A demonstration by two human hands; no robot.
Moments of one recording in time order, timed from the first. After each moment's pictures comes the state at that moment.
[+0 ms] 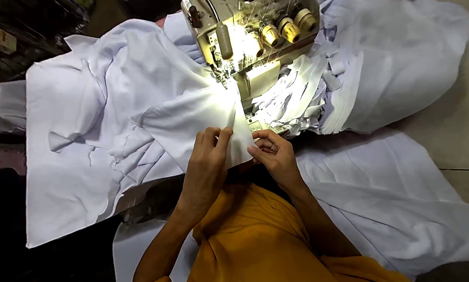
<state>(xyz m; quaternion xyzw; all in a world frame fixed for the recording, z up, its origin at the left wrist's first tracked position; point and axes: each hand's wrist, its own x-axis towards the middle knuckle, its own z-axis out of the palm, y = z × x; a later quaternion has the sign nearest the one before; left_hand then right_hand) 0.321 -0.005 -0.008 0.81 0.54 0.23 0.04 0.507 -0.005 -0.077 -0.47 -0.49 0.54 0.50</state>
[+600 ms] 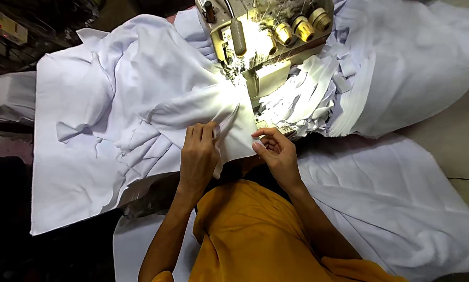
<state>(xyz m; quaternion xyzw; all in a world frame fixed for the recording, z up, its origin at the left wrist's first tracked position) 0.290 0.011 -0.044 0.77 0.58 0.26 -0.03 0.498 0.000 -0.094 -0.48 -0.53 0.47 0.52</state>
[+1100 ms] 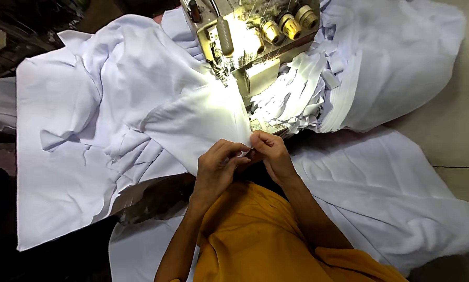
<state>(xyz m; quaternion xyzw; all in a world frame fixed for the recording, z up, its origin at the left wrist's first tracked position) 0.321 -0.011 -0.061 0.74 0.44 0.41 0.30 0.502 0.007 -0.094 -0.41 -0.43 0.62 0.51</state>
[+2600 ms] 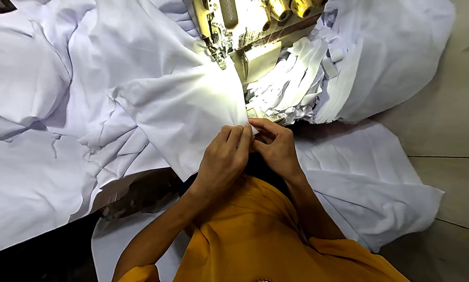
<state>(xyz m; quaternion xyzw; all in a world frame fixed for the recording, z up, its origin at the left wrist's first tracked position) 0.345 -0.006 -0.045 0.86 0.43 0.26 -0.03 0.509 -0.002 -0.073 -0.50 -0.57 0.46 0.47</state>
